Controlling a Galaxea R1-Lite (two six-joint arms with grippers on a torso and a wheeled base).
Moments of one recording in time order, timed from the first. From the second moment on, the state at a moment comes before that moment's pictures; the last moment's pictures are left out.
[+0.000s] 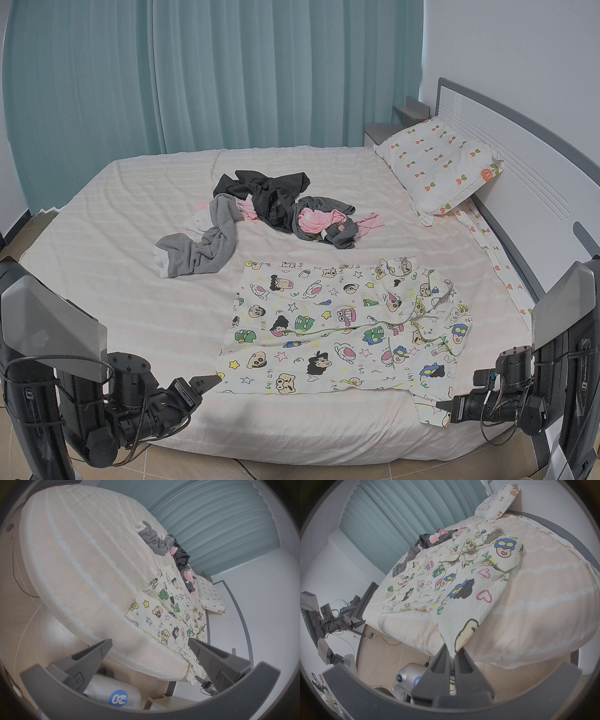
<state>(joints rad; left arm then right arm) -0.36 2.20 -0.02 -1.55 -0.08 -1.06 0.14 2.39 -0.04 -1.52 0.34 0.21</state>
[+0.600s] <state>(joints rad) -0.36 2.21 -0.02 -1.55 -0.06 -1.00 0.07 2.28 -0.02 -1.34 0.33 0.01</state>
